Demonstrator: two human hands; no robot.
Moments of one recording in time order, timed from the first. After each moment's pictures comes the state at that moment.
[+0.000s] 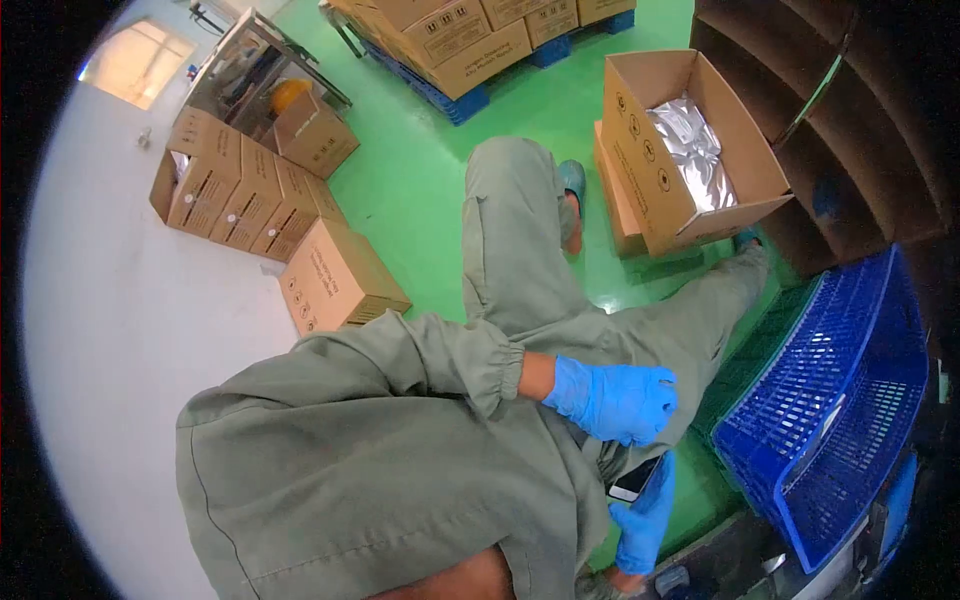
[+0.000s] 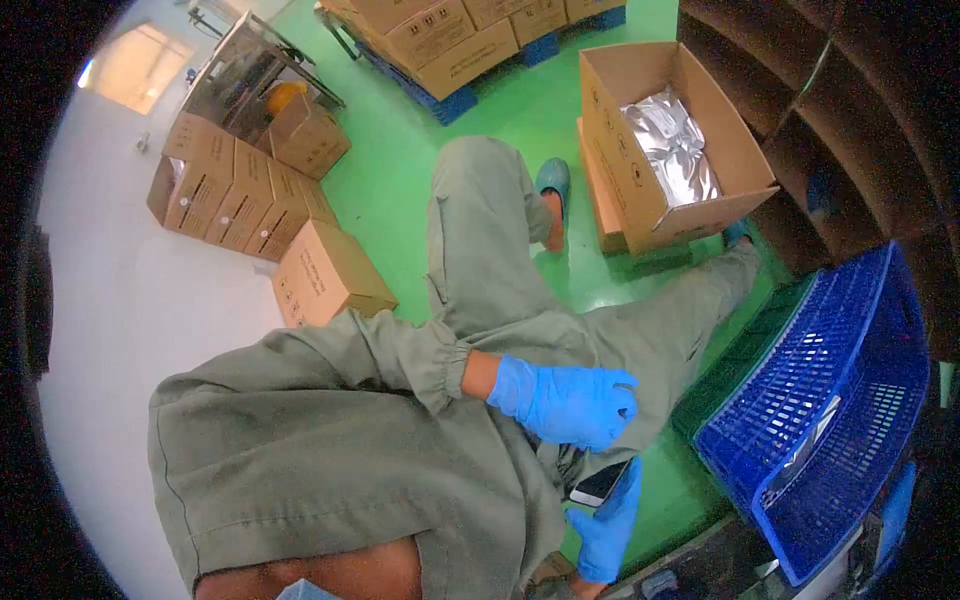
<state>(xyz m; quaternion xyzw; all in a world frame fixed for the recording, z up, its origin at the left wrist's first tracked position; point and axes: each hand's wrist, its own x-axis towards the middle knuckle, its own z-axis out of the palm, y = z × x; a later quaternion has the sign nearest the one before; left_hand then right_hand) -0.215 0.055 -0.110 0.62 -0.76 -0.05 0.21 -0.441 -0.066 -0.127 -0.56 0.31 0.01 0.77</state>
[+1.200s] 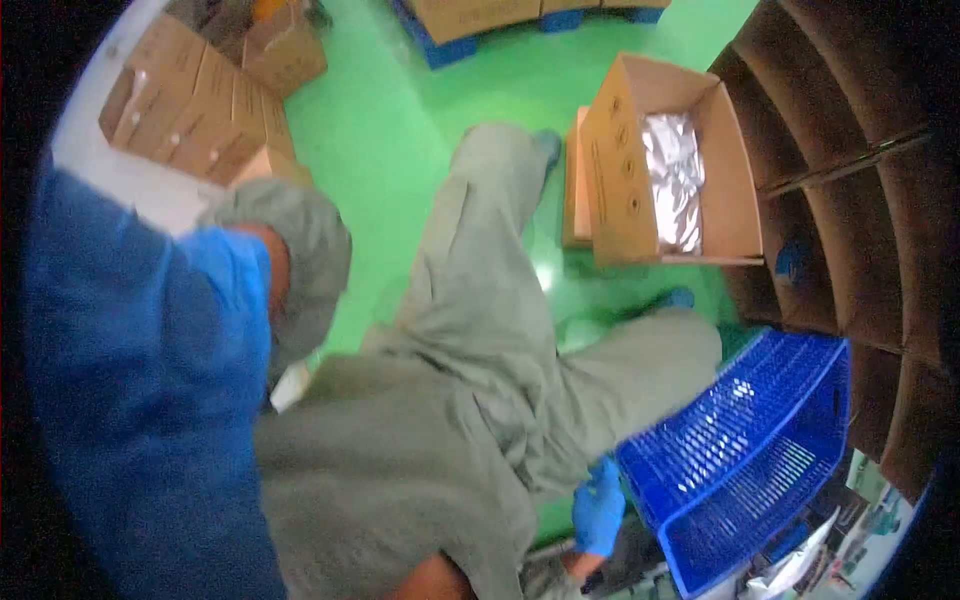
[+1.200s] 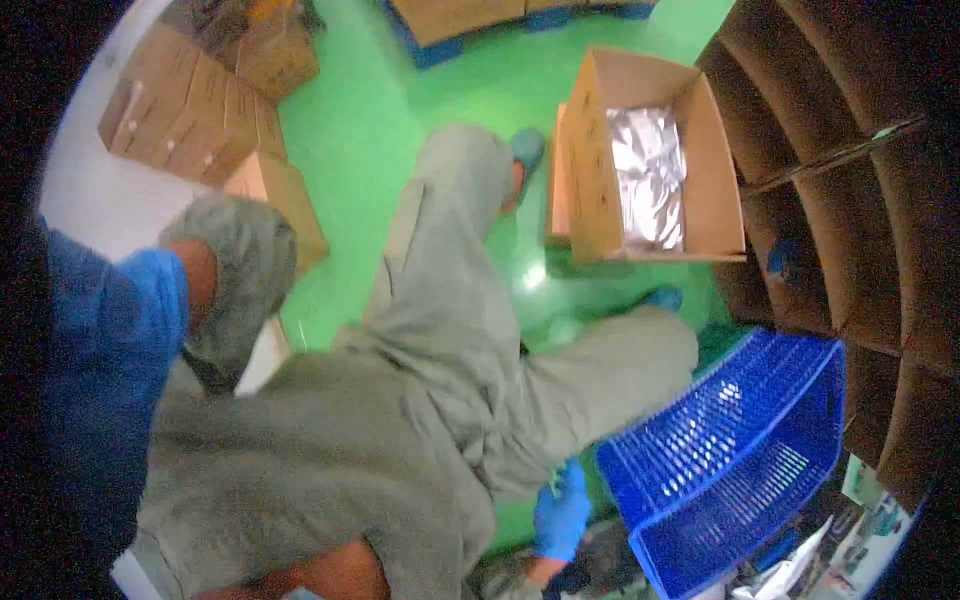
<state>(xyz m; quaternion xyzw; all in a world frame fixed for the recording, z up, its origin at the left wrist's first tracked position) -0.124 0.209 0.142 0.66 -0.46 0.24 0.55 -0.368 -0.151 -0.093 -0.90 0.21 0.19 0.33</state>
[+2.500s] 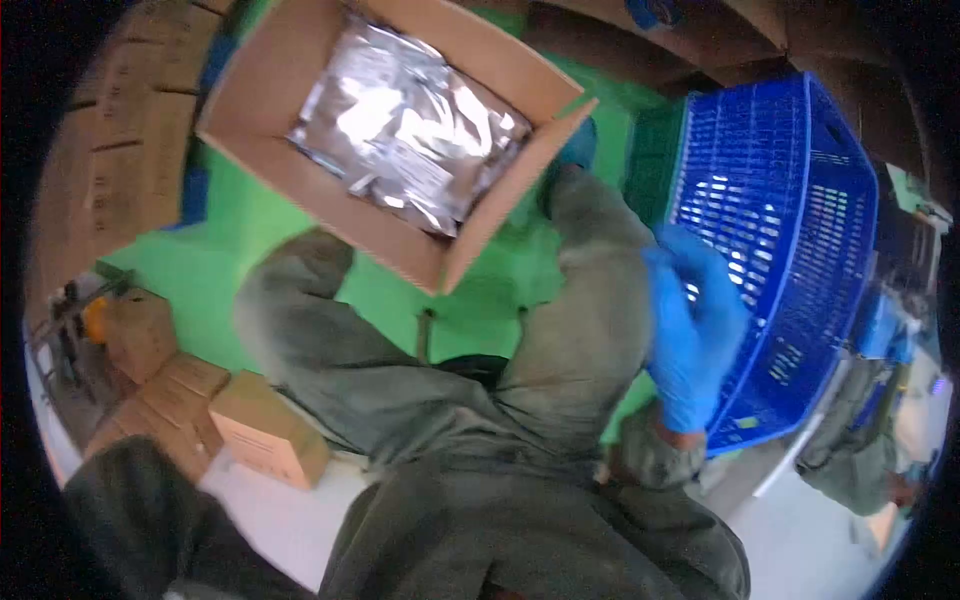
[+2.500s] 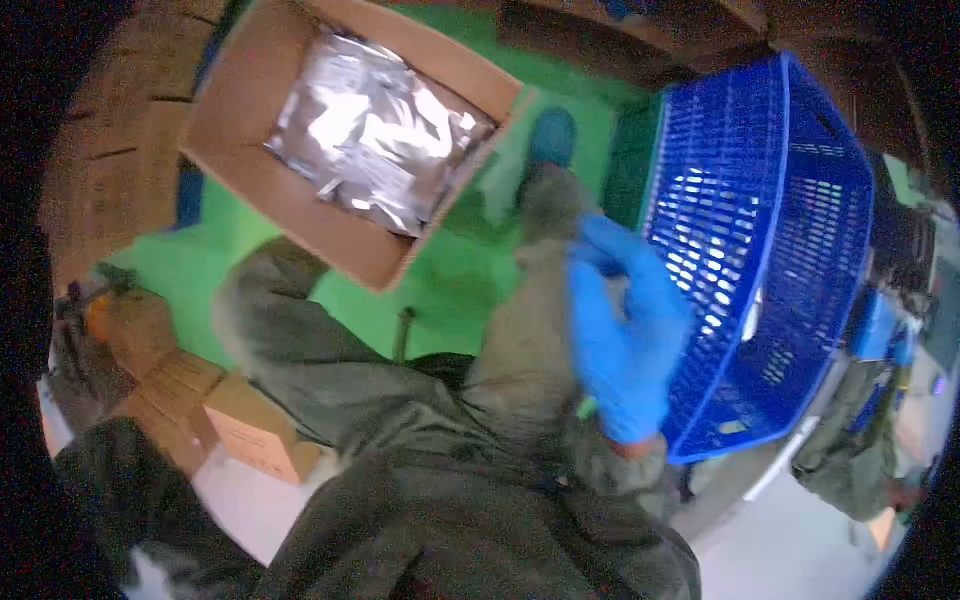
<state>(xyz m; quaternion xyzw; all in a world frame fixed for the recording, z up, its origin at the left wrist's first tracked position) 0.082 0.204 0.075 0.87 -0.19 0.26 0.37 -0.116 -0.259 -0.069 -0.81 0.38 -0.15 0.41</state>
